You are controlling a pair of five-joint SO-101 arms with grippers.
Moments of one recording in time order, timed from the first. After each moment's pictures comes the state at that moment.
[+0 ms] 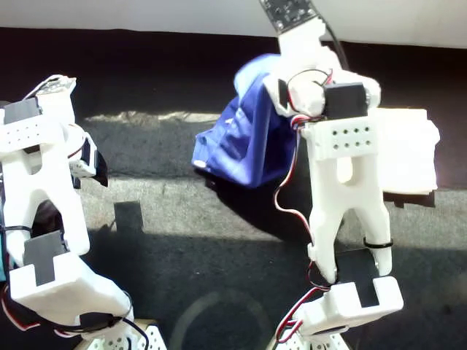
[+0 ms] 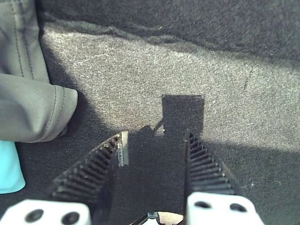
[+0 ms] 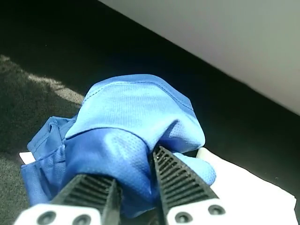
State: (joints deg) left arm -26.3 7.8 -1.0 86.8 -11.9; right arm -14.6 2.1 -32.2 76.3 21.4
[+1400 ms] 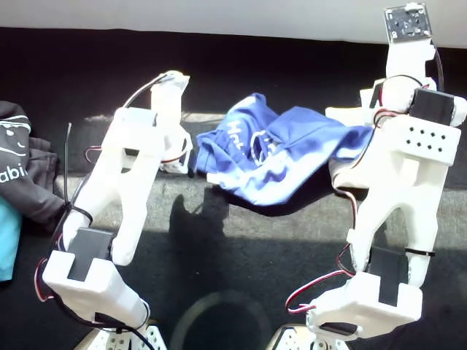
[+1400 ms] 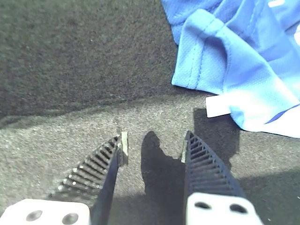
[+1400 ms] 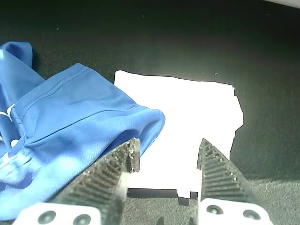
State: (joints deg) left arm 3.5 7.8 9.3 66.8 1.5; right arm 10.3 2.4 -22.5 78.1 21.4
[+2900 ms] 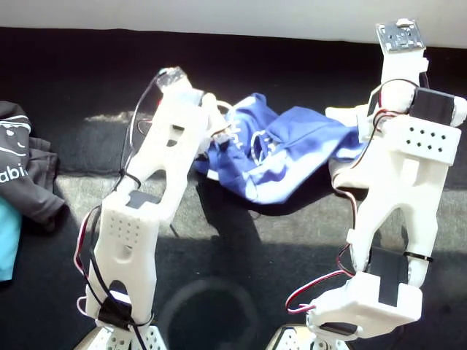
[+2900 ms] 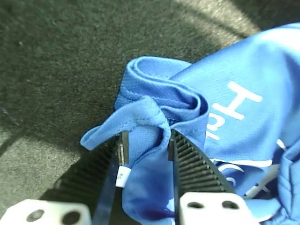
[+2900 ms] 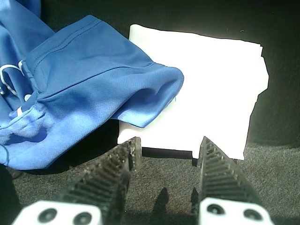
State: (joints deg) left arm 10.7 43.1 -32.8 77.8 50.8; right arm 10.3 2.4 -22.5 87.3 21.8
